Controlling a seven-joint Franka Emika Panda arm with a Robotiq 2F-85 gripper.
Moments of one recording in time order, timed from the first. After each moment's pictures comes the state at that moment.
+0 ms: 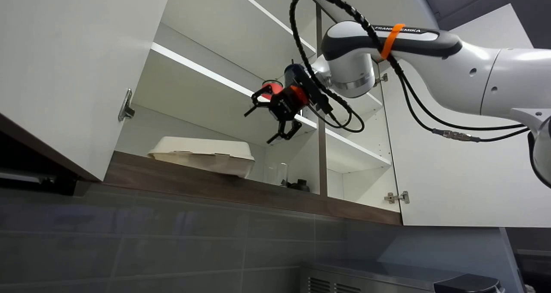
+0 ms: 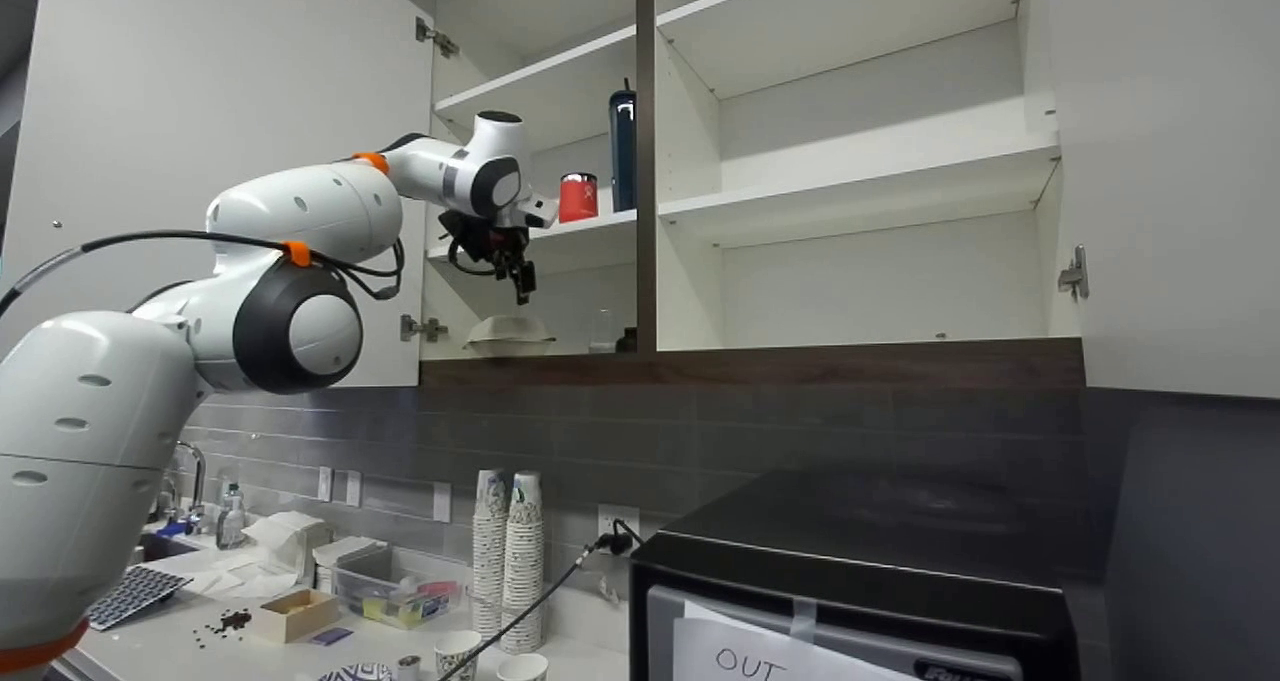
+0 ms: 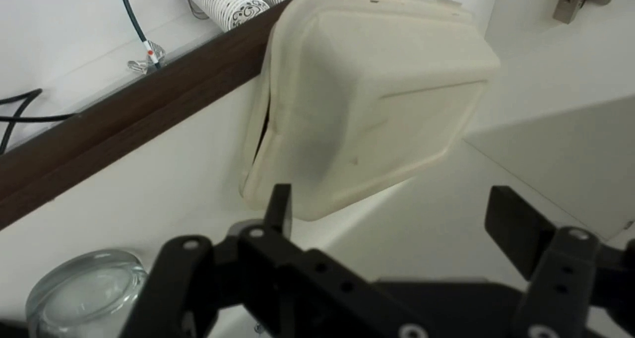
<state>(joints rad) 0.10 0.24 0.11 -0.83 0.32 1.82 0.55</state>
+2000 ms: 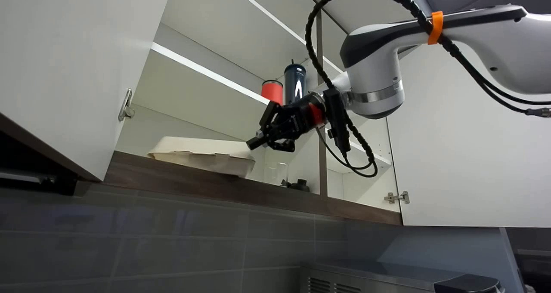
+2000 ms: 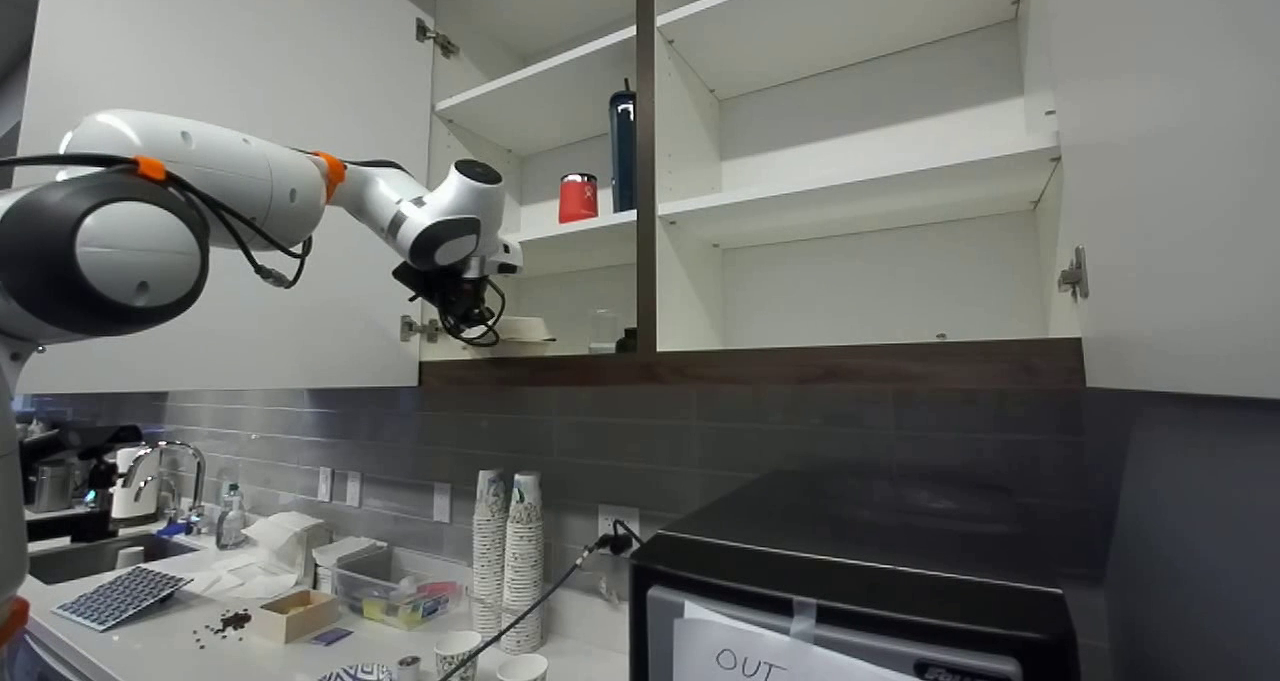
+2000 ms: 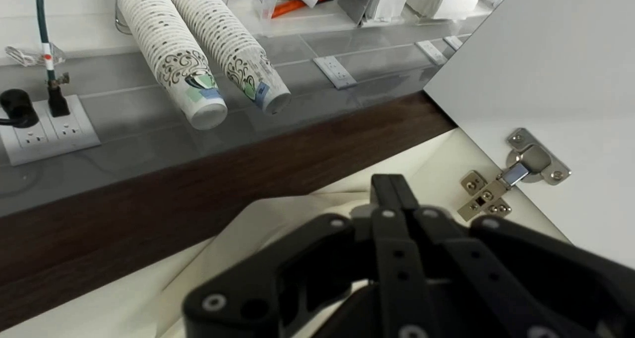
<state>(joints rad) 0.13 -0.18 0.11 -1.62 0.68 2.14 -0.12</state>
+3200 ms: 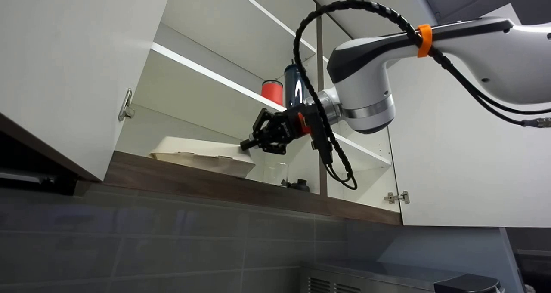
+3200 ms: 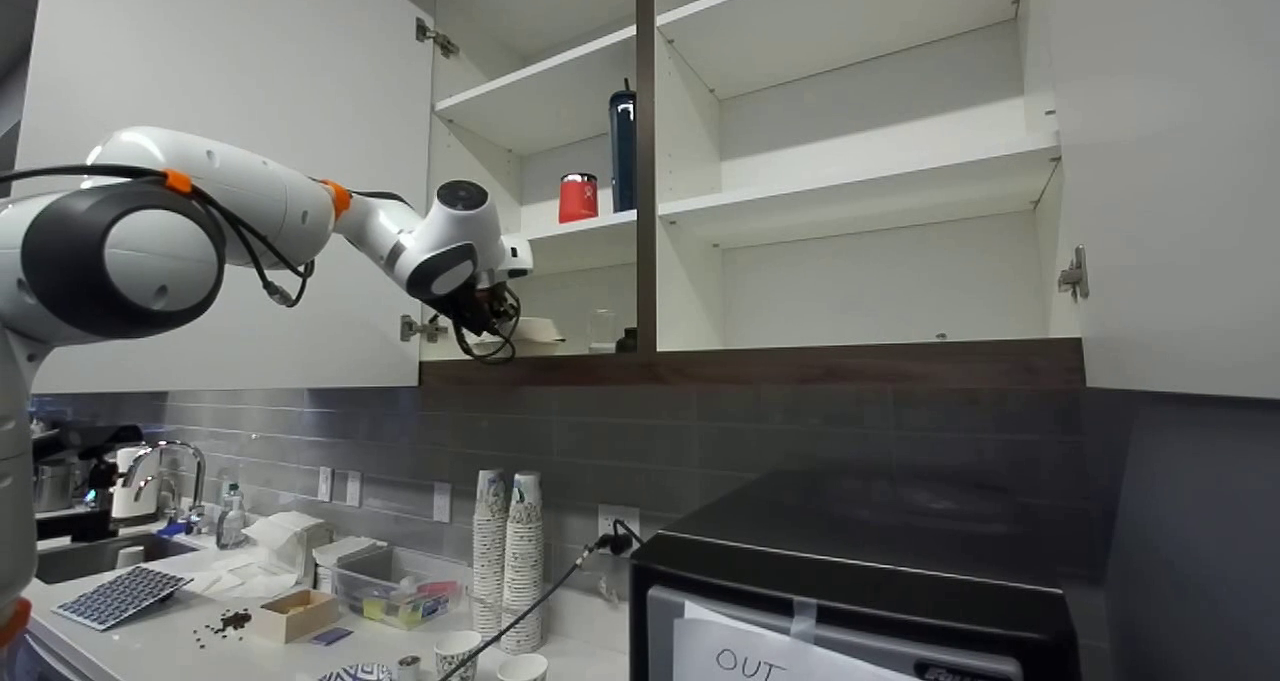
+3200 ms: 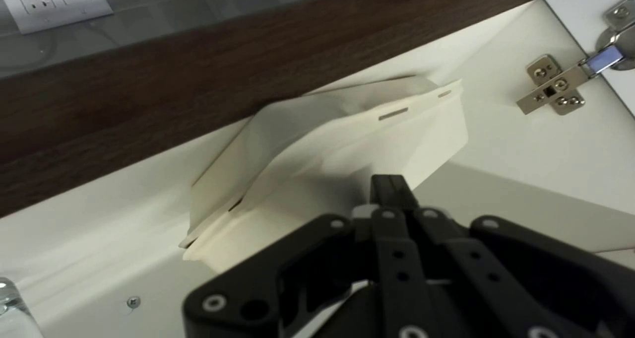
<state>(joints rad) 0.17 -0.15 0.11 -1.69 0.68 2.55 -0.17</state>
